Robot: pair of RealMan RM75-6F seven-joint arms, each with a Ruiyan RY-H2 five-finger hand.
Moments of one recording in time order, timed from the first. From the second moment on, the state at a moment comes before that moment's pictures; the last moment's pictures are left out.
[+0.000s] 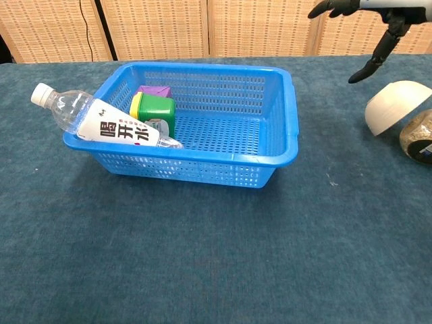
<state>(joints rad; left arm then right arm) -0.16 -1.08 -0.04 -1.65 1.52 1.42 -0.04 0.84 -1.21 0.18 -1.39 -1.35 0.82 0.19</state>
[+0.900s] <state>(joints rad) -0.56 -1.07 -0.14 -1.78 1.51 0.93 0.03 0.29 -0.98 -0.13 -1.49 -1.69 1.44 0.31</state>
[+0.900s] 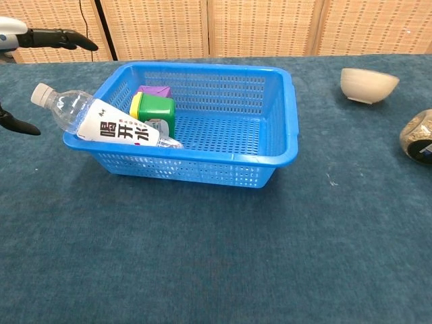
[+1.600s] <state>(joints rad) -0.68 -1.17 -0.16 -1.82 1.21 0.83 0.28 0.14 -1.03 -0.08 -1.44 -1.67 1.64 0.34</state>
